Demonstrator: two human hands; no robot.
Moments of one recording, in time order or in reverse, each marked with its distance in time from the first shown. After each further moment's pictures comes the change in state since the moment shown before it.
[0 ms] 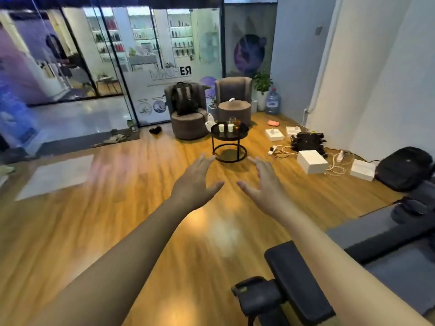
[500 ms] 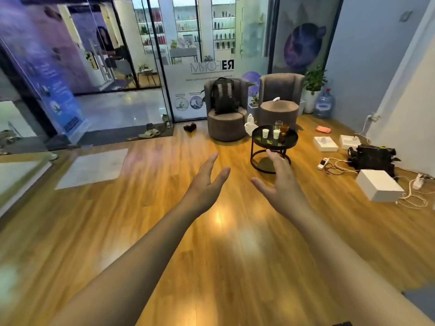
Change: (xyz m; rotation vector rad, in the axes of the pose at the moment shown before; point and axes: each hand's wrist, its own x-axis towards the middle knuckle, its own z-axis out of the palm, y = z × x) left_hand 0.206 -0.224 -0.012 -0.527 0.097 -0.211; right_hand 0.292 -0.009 0.190 -0.011 -0.008 -0.080
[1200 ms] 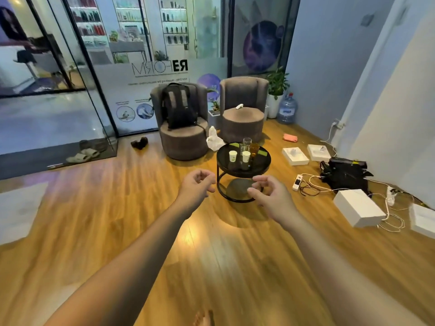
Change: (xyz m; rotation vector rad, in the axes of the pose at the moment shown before) left_hand 0.553 -0.077 0.109 -0.363 -0.086 -0.189; right_hand 0.461 0.200 0.057 0.320 0.032 0.344
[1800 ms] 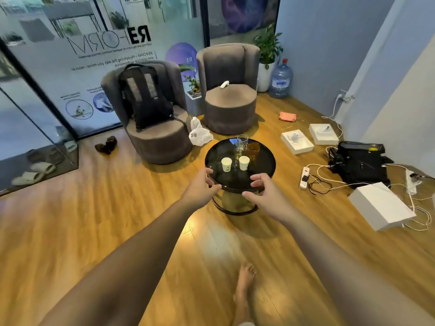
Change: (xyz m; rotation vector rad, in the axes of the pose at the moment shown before) left_hand 0.480 -0.062 0.073 0.445 -0.258 -0.078; right_hand 0.439 0.104 0.056 -0.132 -0.092 0.217
